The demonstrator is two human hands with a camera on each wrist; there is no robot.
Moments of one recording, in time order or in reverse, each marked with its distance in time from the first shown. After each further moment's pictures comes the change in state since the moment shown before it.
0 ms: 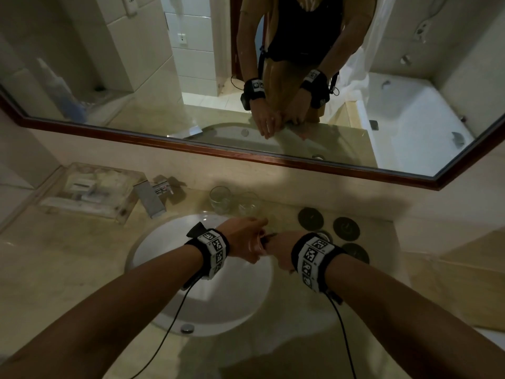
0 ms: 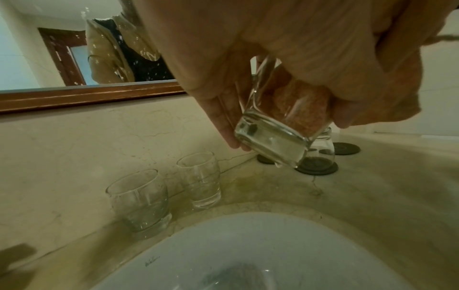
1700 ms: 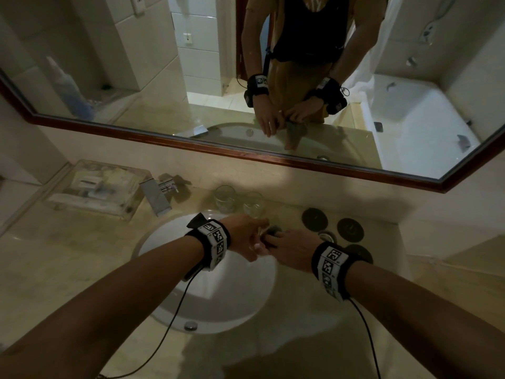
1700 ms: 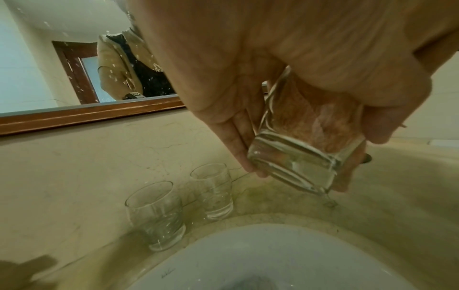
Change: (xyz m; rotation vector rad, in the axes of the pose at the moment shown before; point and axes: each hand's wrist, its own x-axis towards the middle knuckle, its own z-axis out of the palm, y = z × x) left_hand -0.004 -0.005 -0.016 0.038 -0.120 -0.020; right_hand -0.007 0.008 0.015 -0.559 0.203 -0.189
